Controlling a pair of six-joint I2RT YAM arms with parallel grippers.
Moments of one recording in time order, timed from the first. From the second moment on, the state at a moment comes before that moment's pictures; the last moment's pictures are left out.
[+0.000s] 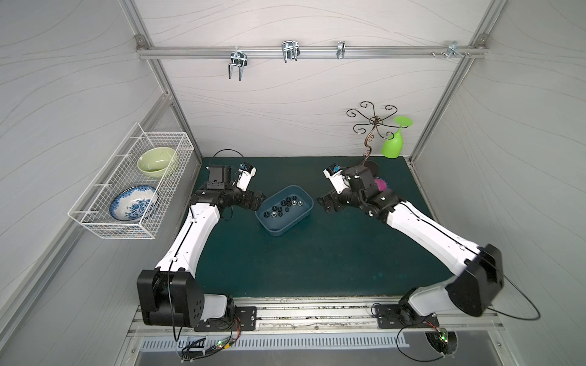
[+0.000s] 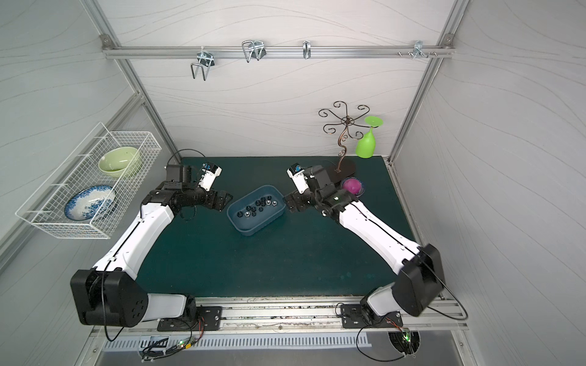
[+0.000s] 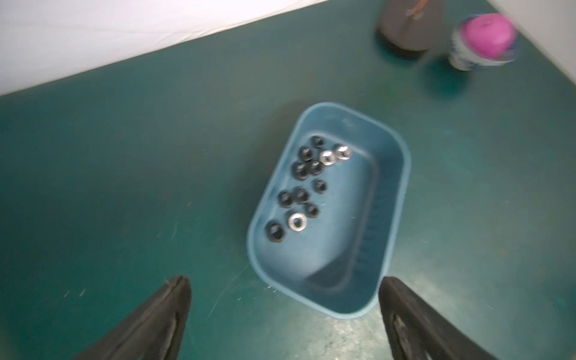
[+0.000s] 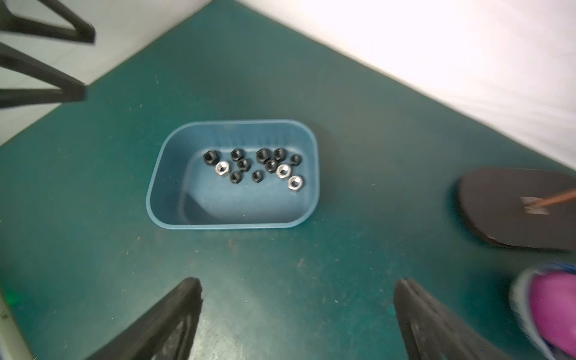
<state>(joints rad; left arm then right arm) -0.02 1.35 1.16 -0.64 0.32 0.22 0.67 1.36 1.20 -0.43 -0.05 -0.03</state>
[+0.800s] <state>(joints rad) 0.10 1.28 0.43 0.30 0.14 -0.03 0.12 0.76 0.23 0.16 0.14 0.07</state>
